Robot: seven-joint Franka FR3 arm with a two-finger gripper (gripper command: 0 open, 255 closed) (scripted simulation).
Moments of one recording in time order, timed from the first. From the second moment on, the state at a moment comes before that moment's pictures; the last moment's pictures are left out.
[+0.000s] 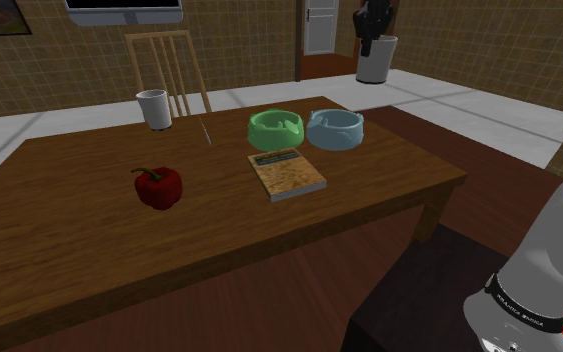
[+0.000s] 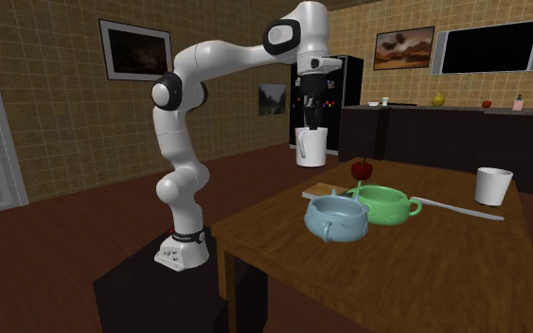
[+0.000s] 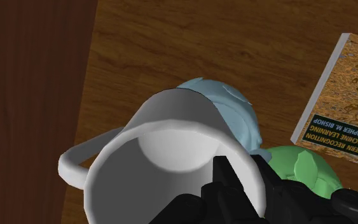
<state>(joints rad) 0.04 -0.19 -0.07 -1.59 -0.09 1.48 0.00</state>
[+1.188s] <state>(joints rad) 0.04 -0.01 -0.08 -1.55 -0.08 1.61 0.01</state>
